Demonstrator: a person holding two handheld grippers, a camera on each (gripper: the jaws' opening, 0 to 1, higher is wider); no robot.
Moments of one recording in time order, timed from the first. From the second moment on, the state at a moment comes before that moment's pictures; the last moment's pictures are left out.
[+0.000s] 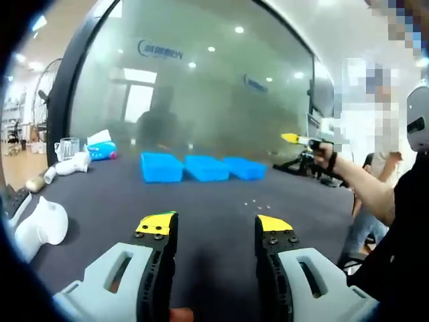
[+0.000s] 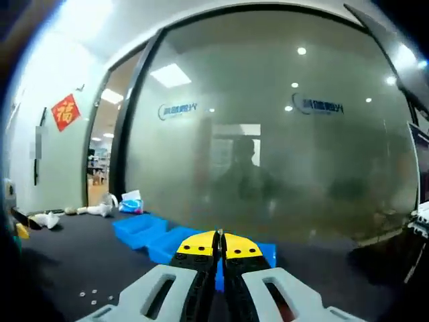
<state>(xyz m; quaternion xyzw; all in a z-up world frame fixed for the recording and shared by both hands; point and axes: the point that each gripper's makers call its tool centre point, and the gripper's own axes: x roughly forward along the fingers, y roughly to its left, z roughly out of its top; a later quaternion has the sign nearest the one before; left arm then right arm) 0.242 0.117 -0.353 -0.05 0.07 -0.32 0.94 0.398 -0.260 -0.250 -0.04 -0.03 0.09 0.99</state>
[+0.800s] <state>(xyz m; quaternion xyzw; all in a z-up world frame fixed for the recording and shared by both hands) 0.242 0.123 -0.346 -0.04 0.06 -0.31 0.95 0.512 -0.300 -0.360 -0.06 0.15 0.06 0.99</state>
